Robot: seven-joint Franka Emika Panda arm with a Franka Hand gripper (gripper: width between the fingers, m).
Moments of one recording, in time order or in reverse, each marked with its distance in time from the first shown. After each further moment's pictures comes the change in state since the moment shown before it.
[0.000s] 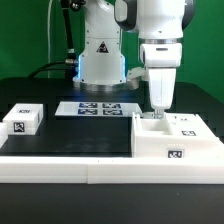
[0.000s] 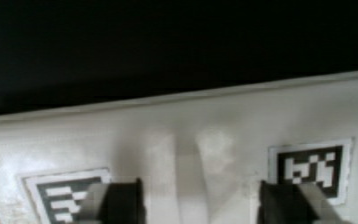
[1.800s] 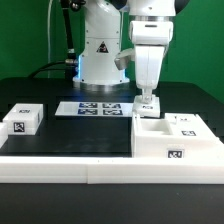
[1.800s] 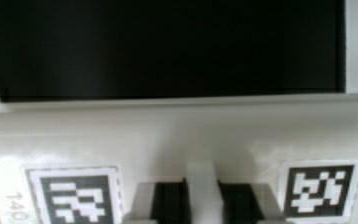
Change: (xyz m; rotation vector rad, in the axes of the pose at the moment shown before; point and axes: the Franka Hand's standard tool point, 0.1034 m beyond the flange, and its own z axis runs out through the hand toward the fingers) arm -0.027 0.024 -0.043 -0.012 -0.045 0.047
